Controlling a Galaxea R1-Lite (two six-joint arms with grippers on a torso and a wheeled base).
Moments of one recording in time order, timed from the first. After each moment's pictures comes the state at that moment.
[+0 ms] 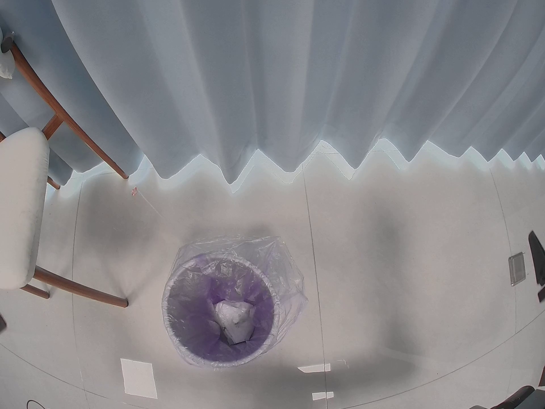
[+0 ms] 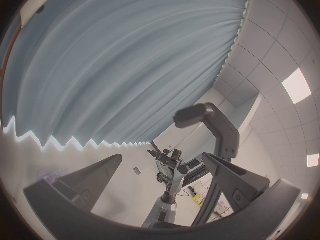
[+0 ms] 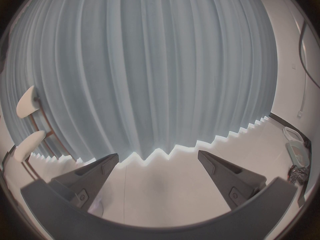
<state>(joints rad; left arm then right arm) -0.10 0.52 -0.30 -0.89 -1.09 -0.87 0.00 0.76 -0.02 -0.92 -0.04 0.11</state>
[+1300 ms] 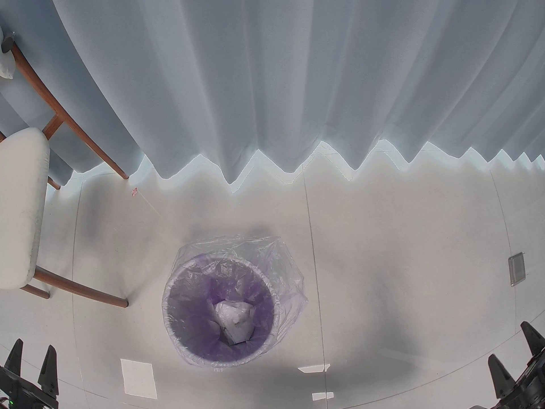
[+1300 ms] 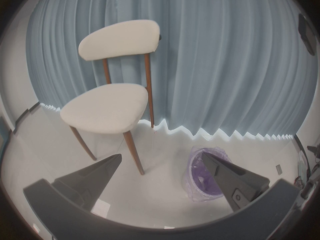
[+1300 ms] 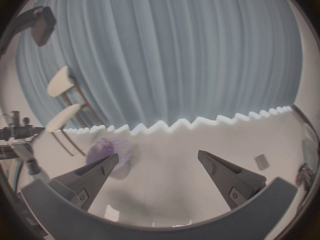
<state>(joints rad) 0.02 0.05 -0.03 0.00 0.12 -0.17 -0.26 0.07 -0.02 -0.01 0.50 0.04</state>
